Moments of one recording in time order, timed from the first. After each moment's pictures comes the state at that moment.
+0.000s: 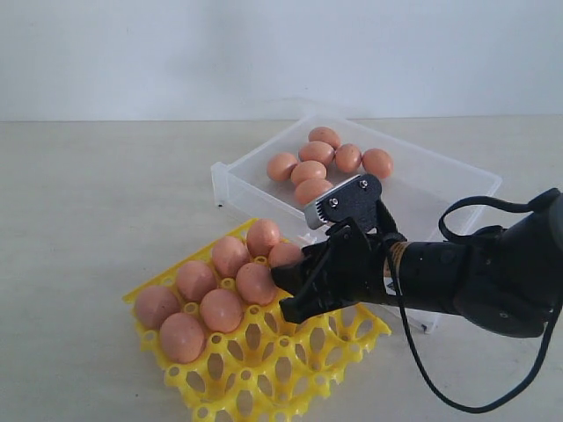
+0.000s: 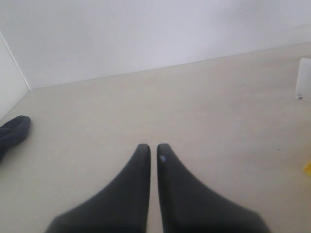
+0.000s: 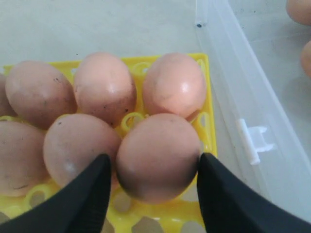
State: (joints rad) left arm 0.05 0.00 0.00 0.07 0.29 0.10; right arm 0.41 1.87 -0.64 -0.55 -0.65 0.45
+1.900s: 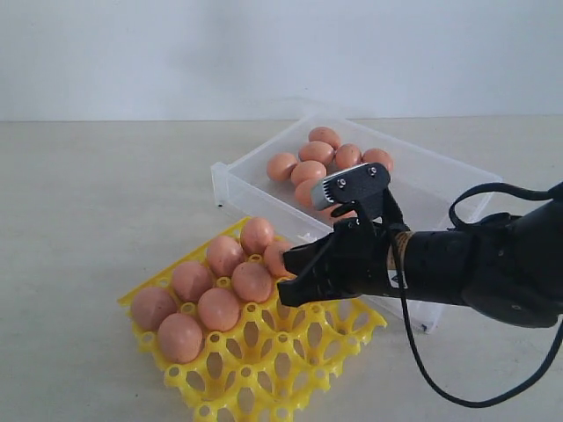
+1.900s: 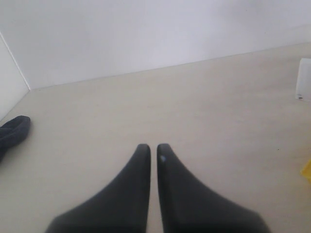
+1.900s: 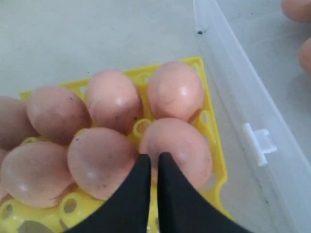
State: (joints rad) left arm 0.05 0.00 0.00 0.07 0.29 0.10; right arm 0.41 1.81 -0.64 -0.61 -0.61 0.62
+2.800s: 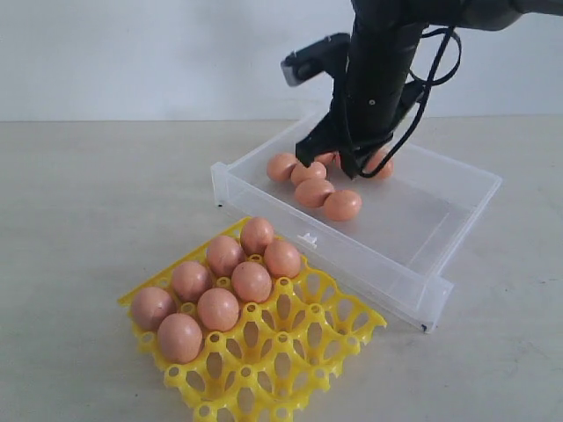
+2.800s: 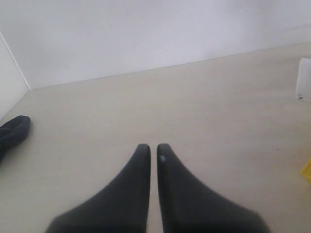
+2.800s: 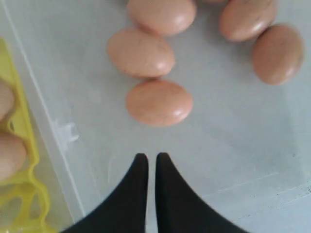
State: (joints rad) left arm 0.05 0.00 0.00 0.07 0.29 0.10; right arm 0.35 2.05 -1.76 -0.07 1.12 -0.15
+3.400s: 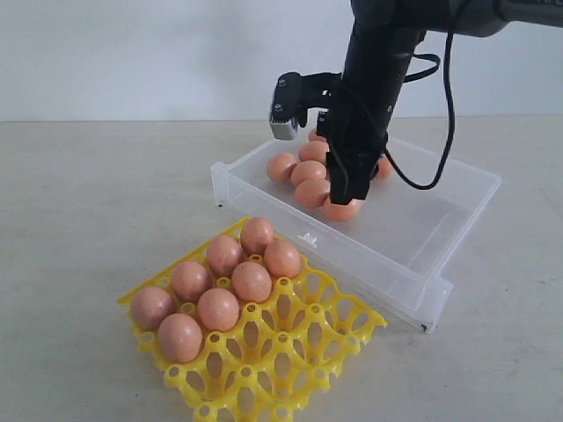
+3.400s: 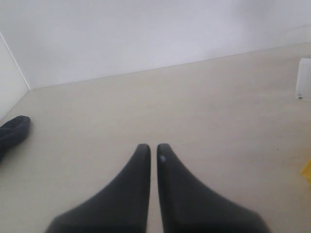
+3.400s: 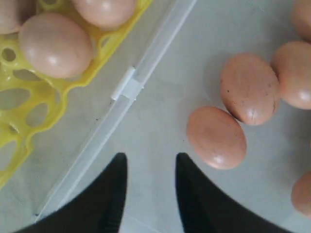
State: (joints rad) left arm 0.05 0.00 0.00 0.07 0.29 0.10; right arm 0.32 2.09 -1.80 0.12 1.22 -1.08
